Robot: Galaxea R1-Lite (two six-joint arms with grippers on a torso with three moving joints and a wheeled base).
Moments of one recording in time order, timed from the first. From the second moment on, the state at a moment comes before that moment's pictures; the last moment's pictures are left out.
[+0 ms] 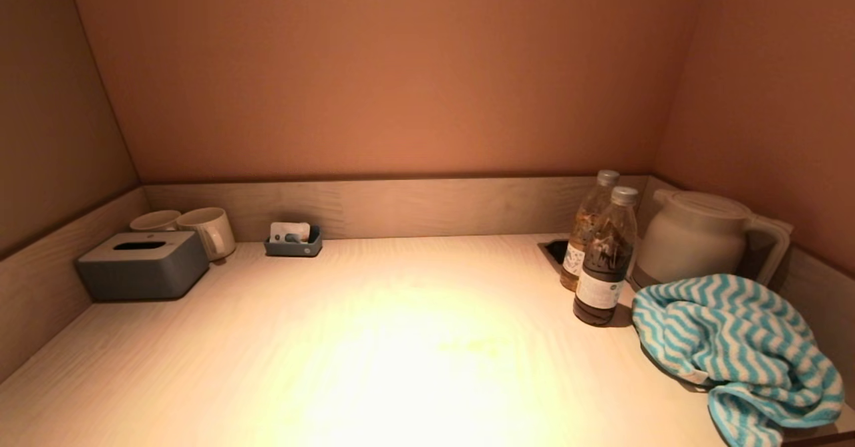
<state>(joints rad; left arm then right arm) 0.00 0.00 0.00 0.00 0.01 -0.04 0.00 0.00 0.00 0.00 0.00 0.03</state>
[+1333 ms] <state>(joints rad) 0.00 0.00 0.00 0.00 0.01 -0.04 0.00 0.00 -0.02 0.00 -0.01 0.01</state>
